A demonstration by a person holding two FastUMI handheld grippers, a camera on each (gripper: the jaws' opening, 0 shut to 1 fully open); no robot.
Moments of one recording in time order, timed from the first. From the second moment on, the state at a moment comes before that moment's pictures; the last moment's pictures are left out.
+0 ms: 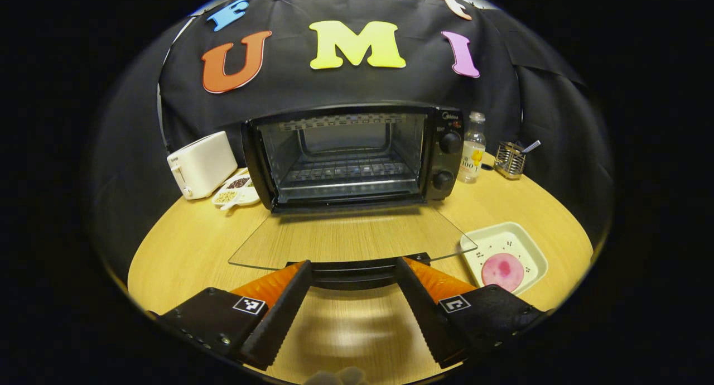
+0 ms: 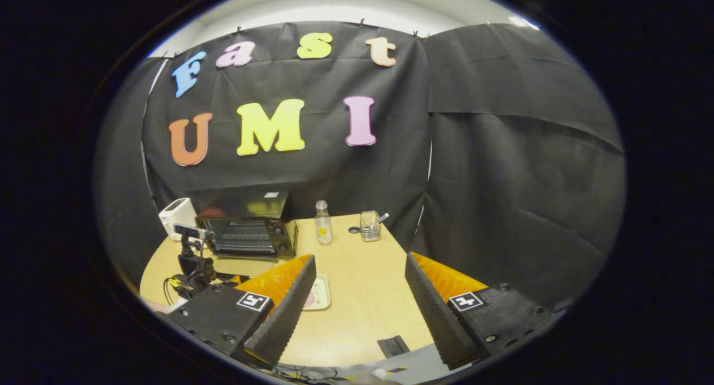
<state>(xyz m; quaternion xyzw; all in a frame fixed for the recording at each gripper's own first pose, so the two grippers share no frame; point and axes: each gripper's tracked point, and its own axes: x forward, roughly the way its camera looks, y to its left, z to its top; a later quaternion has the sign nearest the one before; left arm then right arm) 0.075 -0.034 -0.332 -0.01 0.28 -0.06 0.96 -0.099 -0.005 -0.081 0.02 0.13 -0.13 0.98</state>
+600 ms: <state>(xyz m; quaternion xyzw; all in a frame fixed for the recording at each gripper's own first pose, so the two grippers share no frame) 0.073 -0.030 -0.349 -0.01 0.31 -0.07 0.95 -0.076 0.002 -0.101 0.02 0.15 -0.11 0.98</state>
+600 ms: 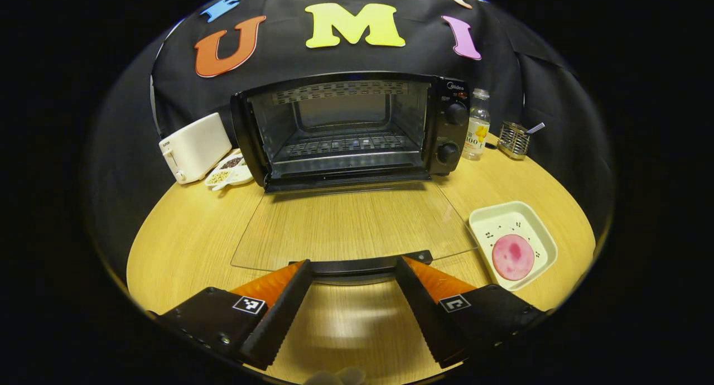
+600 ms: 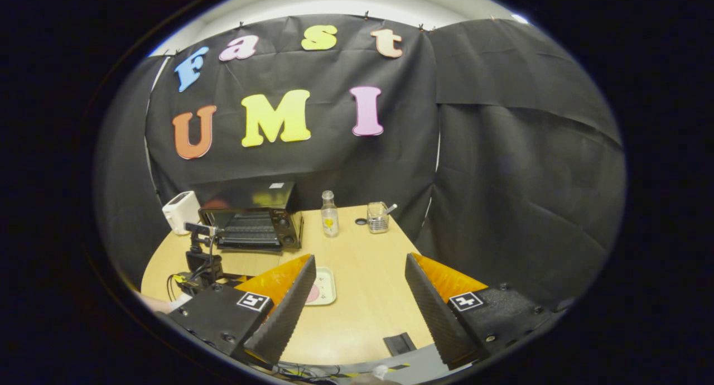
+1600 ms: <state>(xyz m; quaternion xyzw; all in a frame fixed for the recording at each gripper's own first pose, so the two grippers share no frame) -0.012 0.020 -0.092 -0.03 0.12 0.03 0.99 0.128 -0.026 -0.292 0.09 0.33 0.08 0.94</state>
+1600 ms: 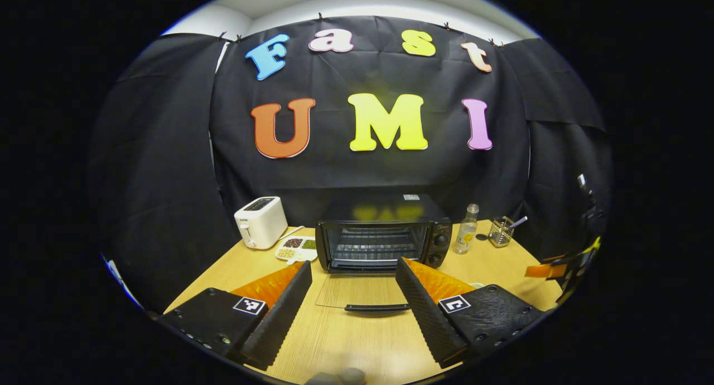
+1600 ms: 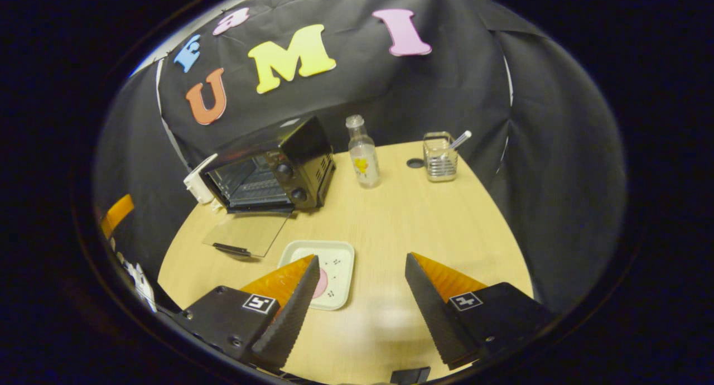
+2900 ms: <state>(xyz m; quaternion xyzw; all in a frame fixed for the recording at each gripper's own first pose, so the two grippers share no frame) -0.036 -0.002 -0.057 -0.07 0.12 0.11 0.98 0.187 0.015 -0.407 0.25 0.58 0.20 0.75</state>
